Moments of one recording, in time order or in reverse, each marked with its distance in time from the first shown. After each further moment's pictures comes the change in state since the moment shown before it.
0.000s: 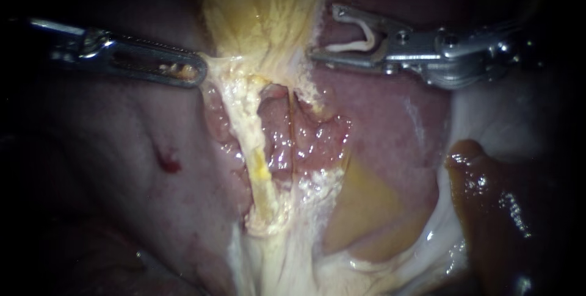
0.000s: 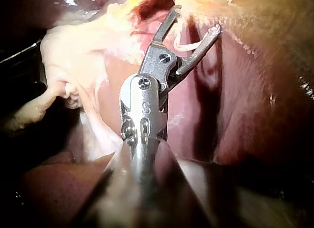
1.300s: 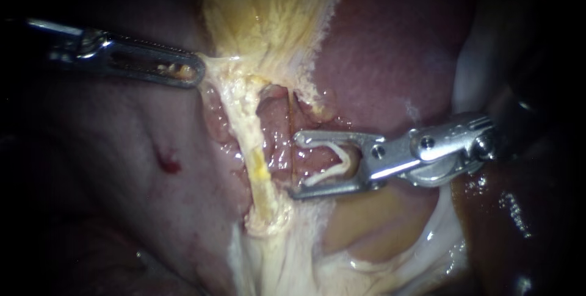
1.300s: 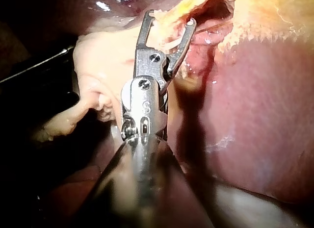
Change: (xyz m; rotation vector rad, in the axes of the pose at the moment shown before) right arm -0.005 -0.010 0.002 0.334 -0.059 0.008; left arm 0.000 0.000 0.000 0.000 0.000 0.000
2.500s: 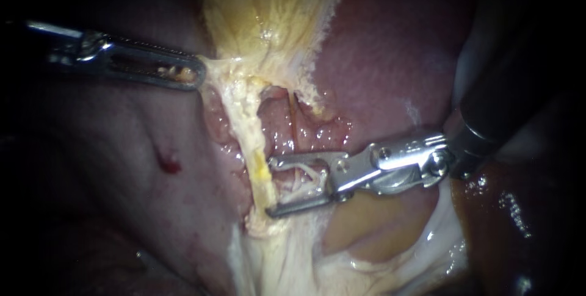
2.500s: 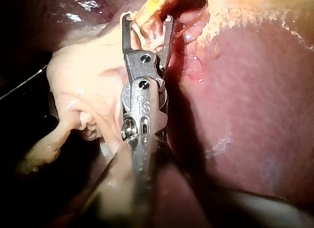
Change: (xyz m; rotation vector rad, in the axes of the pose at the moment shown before) right arm -0.006 0.003 0.005 0.072 -0.033 0.082; left arm 0.000 -0.001 0.000 -0.005 -0.002 -0.003
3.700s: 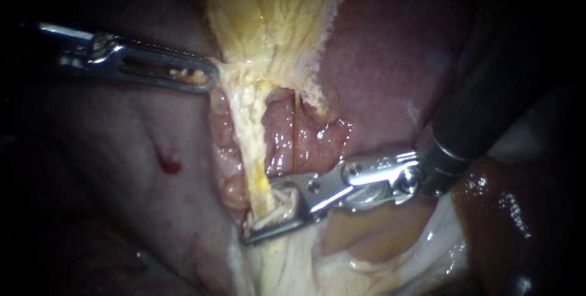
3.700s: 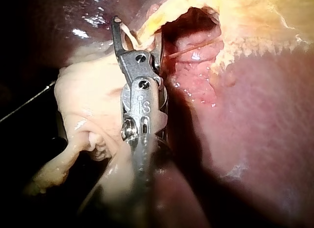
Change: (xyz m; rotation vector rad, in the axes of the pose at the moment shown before) right arm 0.002 -0.002 0.006 0.161 0.052 -0.012; left arm -0.001 -0.001 0.002 -0.002 -0.005 0.006
